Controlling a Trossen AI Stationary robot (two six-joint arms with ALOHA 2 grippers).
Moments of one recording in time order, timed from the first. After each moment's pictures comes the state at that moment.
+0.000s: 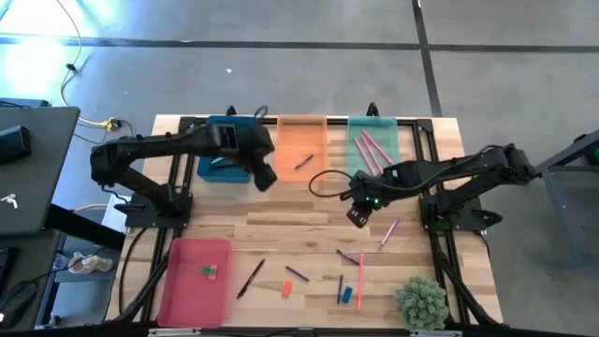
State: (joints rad) left arm 0.37 1.42 1.22 -0.87 0.03 -0.38; right arm 0.13 1.34 1.12 -0.94 0.07 0.81
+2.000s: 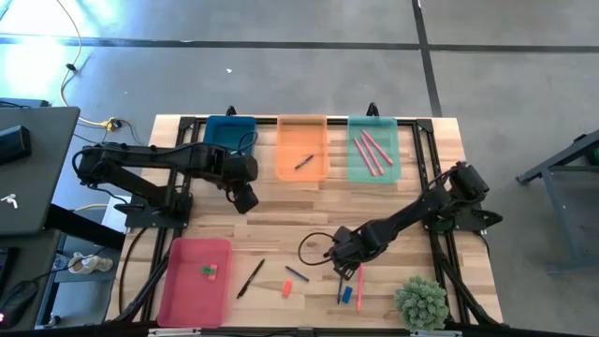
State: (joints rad) left arm 0.15 1.31 1.16 -1.10 -0.12 -0.52; right arm 0.45 1.82 1.13 -0.71 -0.03 1.12
